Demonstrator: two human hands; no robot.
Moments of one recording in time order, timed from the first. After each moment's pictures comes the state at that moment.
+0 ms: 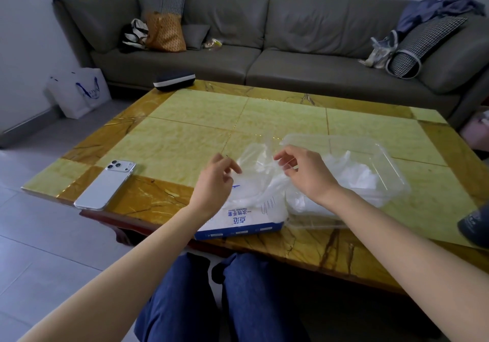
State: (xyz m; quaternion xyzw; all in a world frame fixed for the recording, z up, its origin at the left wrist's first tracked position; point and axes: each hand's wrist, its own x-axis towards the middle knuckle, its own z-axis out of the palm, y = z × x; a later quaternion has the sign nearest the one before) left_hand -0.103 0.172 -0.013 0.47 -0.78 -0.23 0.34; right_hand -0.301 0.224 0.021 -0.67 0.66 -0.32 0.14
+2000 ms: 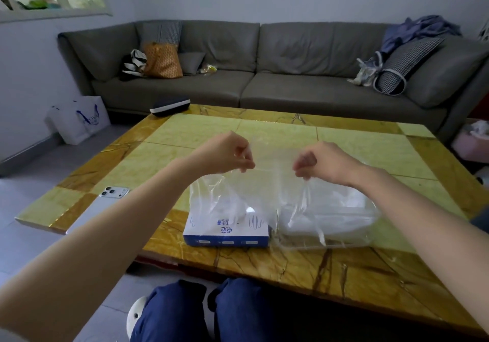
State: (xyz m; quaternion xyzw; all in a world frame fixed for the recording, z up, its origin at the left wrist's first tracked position) left_hand -0.144 0.142 0.105 0.37 -0.90 -0.21 0.12; right_hand -0.355 0.225 0.093 -0.67 0.68 -0.21 0.21
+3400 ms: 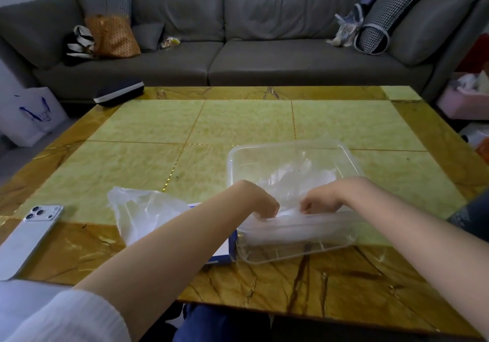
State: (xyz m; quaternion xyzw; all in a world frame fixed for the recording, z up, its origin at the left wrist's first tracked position) left_hand -0.318 0.129 -0.023 0.27 -0.88 -0.09 -0.38; right_hand -0.452 0.191 -0.015 -0.64 0.63 0.28 0.33
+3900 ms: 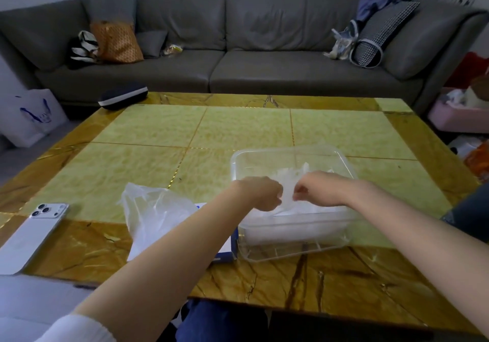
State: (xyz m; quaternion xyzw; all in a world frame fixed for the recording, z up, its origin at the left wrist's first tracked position) left_hand -0.303 0.143 0.010 0.32 -0.92 -0.11 -0.21; right_hand -0.441 0.207 0.015 -0.64 0.73 0.07 0.24
